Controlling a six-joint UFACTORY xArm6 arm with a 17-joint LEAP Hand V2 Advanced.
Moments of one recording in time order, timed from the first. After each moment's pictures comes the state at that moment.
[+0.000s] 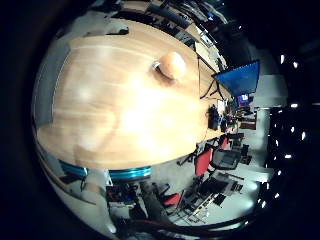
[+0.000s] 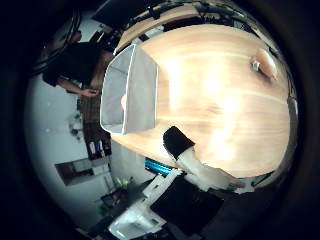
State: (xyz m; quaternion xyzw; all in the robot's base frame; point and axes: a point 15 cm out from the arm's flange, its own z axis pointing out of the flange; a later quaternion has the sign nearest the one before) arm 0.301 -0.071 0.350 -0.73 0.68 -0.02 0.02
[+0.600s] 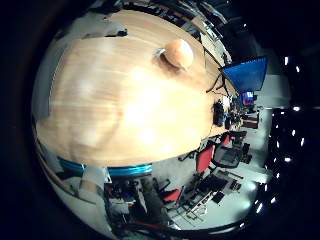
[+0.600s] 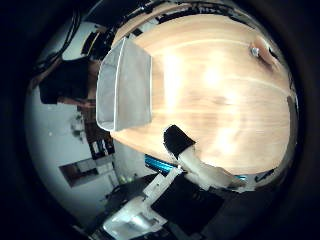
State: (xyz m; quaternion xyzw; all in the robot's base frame) arm 0.311 -0.110 0.330 -0.71 0.70 -0.01 0.02
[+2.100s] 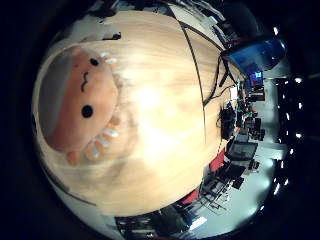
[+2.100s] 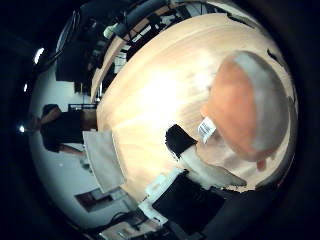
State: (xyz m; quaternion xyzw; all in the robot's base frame) arm 0.518 -0.323 0.207 -0.62 0.79 0.01 0.05
